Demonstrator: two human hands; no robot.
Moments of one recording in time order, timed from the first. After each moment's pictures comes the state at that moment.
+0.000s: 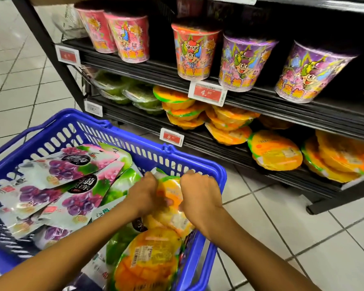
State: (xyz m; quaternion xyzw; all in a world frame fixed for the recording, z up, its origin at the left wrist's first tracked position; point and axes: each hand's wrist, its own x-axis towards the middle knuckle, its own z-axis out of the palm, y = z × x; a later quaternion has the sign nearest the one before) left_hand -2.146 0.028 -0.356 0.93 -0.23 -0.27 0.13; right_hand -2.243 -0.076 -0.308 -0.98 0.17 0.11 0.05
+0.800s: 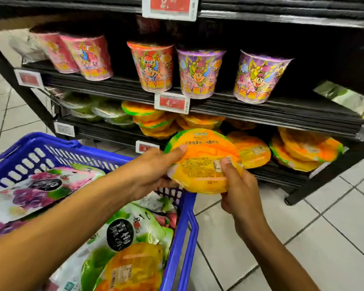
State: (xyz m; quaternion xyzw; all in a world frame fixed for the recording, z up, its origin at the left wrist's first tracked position) left_hand -2.168 -0.047 -0.256 0.69 -0.15 -0.47 0.53; right_hand -2.317 -0.146 -0.304 -0.57 0.33 -0.30 0.68
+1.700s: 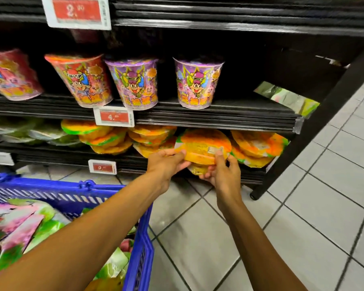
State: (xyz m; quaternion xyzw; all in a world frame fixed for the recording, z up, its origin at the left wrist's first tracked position) left_hand -2.204 -0.187 -0.314 0.63 -0.06 -0.42 0.66; right_hand -2.319 -0.246 -0.346 -0.47 0.44 -0.40 0.65
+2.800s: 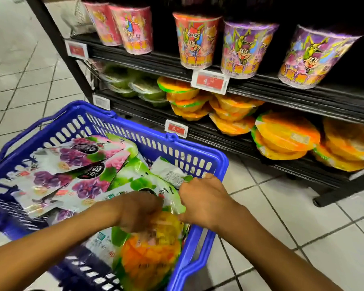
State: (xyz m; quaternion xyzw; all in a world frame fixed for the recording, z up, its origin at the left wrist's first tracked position) left_hand -2.181 0.068 -0.306 0.77 -0.48 -0.39 -0.13; right_hand -2.277 -0.074 -0.297 -0.99 0.00 0.14 0.09
